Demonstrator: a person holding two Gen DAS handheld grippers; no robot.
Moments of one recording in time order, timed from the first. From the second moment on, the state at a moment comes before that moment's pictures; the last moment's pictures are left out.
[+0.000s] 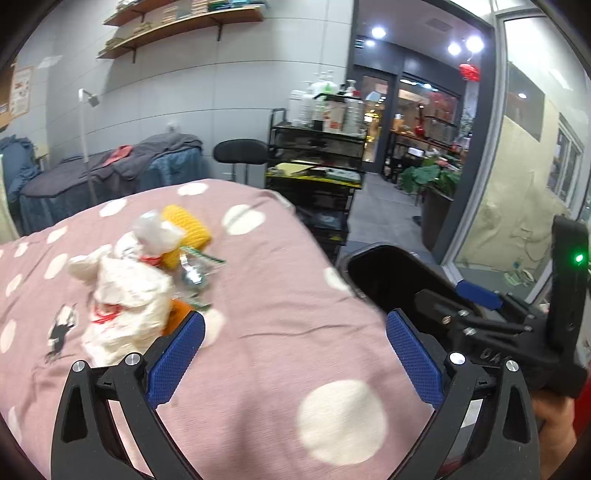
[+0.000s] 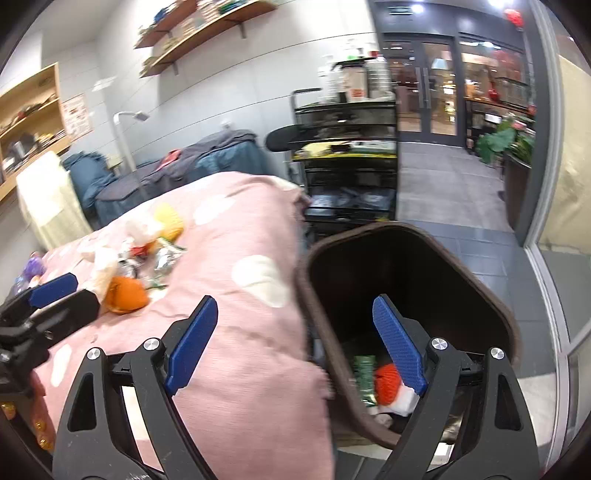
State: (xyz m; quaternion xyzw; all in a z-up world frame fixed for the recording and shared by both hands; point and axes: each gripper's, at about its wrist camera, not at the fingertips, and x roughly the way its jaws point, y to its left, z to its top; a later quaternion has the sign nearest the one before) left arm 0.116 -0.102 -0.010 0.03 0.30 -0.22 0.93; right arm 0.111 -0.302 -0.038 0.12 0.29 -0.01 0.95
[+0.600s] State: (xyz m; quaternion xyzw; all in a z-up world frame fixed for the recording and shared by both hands) left arm 0.159 -0.001 -0.052 0.03 0.37 -0.12 0.92; right arm 0.148 -0.228 -0.020 0.07 0.33 0.09 0.94
